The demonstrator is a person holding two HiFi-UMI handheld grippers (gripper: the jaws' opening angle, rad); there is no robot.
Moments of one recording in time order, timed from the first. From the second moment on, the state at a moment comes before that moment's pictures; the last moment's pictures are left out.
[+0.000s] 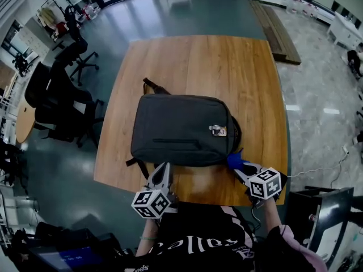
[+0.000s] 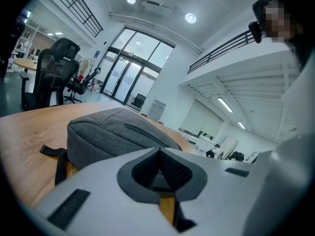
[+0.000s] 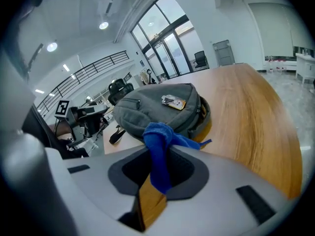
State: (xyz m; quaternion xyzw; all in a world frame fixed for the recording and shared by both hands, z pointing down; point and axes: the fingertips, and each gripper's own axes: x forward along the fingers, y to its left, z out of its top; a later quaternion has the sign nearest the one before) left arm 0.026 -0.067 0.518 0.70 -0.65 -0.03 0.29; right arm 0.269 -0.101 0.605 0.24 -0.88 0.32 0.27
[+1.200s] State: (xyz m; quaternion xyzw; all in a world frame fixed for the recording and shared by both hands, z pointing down) left arm -0.154 -0.060 0.521 0.65 -0.69 -0.08 0.30; right arm 0.176 -0.391 0.614 0.34 -0.81 0.27 0.40
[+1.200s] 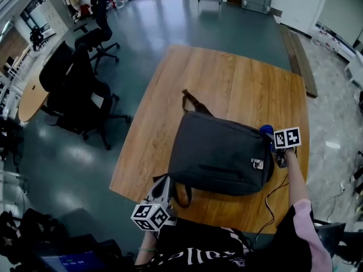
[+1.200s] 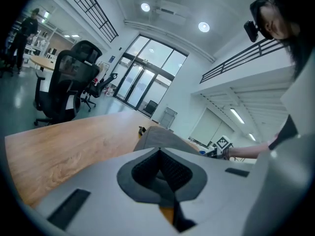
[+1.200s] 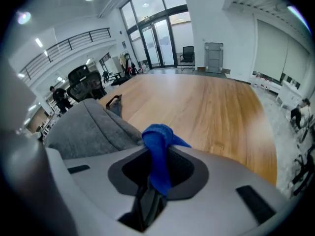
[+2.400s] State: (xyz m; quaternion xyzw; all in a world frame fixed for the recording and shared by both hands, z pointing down) left arm -0.303 -0.030 0.544 0.62 -0.71 -0.11 0.31; right arm -0.212 -0.367 0.564 0.14 -0.87 0.15 0.46
